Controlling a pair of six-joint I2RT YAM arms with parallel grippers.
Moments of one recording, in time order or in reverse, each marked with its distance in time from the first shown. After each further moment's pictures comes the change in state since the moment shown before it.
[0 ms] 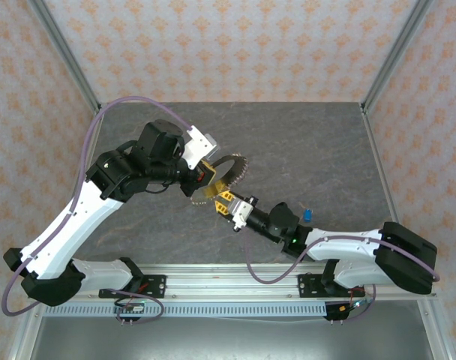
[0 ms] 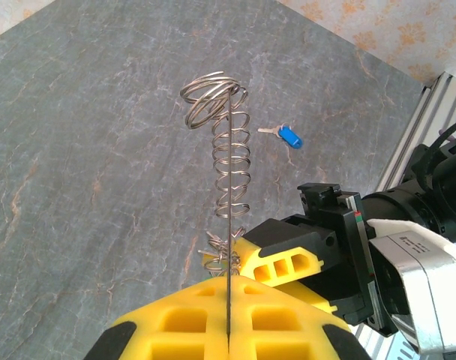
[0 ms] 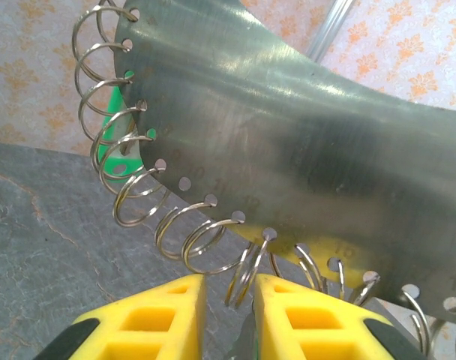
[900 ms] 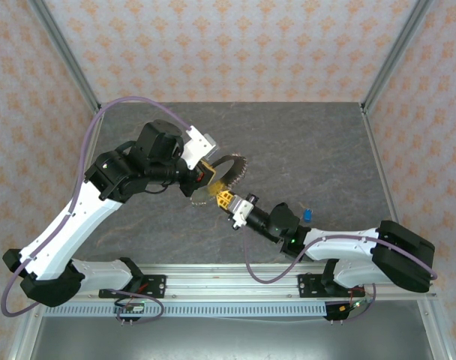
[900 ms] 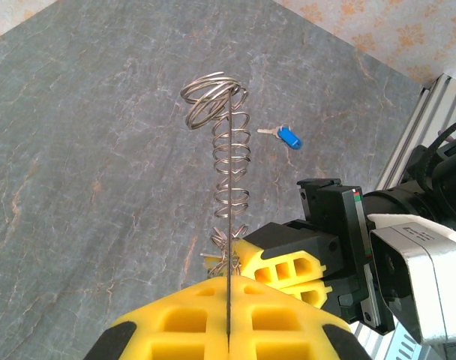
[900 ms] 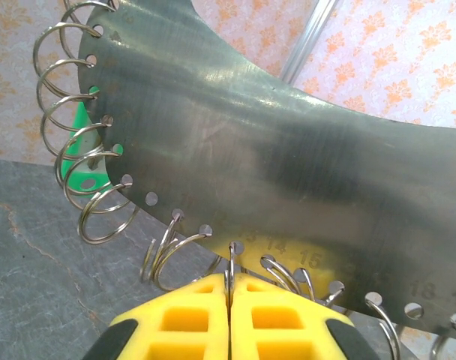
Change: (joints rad) left arm 0.000 -0.006 0.000 -0.001 0.000 -0.003; right arm 0.003 0.018 0.000 0.063 0.034 -0.003
